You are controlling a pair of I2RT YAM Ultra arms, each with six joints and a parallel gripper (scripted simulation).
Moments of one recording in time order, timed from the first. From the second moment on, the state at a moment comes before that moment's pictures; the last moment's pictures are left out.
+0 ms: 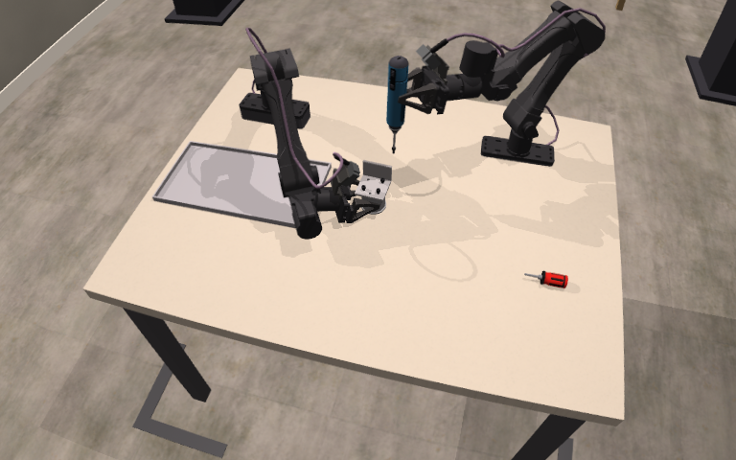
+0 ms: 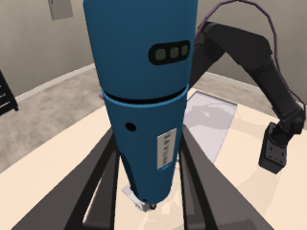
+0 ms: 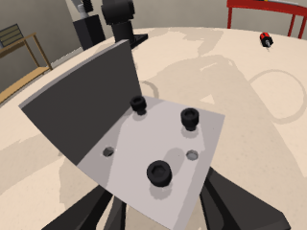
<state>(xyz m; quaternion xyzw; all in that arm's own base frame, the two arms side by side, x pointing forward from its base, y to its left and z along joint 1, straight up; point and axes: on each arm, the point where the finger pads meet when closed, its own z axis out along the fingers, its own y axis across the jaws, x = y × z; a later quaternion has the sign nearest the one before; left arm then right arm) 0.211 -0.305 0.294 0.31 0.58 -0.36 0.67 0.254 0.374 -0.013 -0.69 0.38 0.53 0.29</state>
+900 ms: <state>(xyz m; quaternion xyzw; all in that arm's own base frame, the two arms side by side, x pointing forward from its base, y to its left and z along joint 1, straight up) 0.207 -0.299 0.289 0.31 0.58 -0.35 0.66 0.254 0.374 -0.013 -0.69 0.38 0.53 0.29</state>
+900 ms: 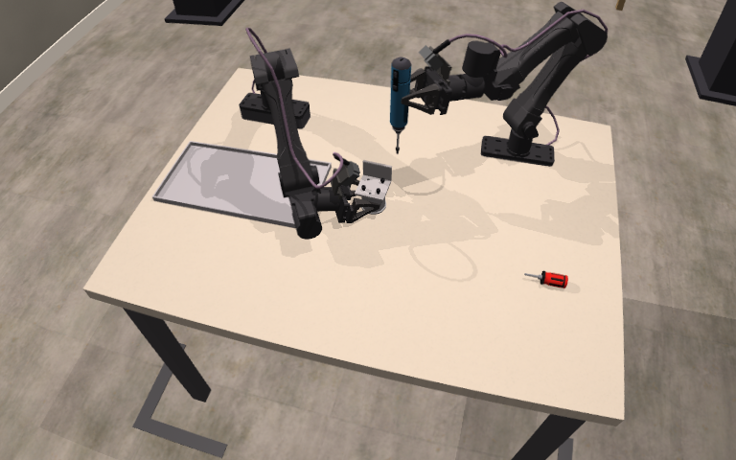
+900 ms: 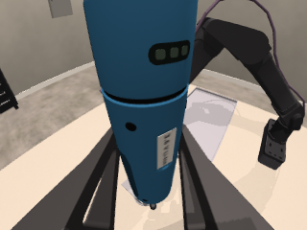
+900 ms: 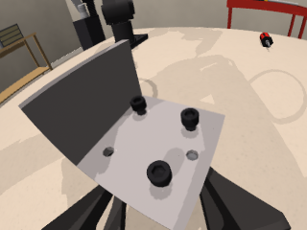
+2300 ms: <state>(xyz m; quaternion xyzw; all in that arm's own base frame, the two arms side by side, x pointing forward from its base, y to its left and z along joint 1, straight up) 0.203 -0.294 0.289 0.31 0.59 -0.35 0.66 0.254 0.374 -0.013 -0.69 0.38 0.53 0.29</state>
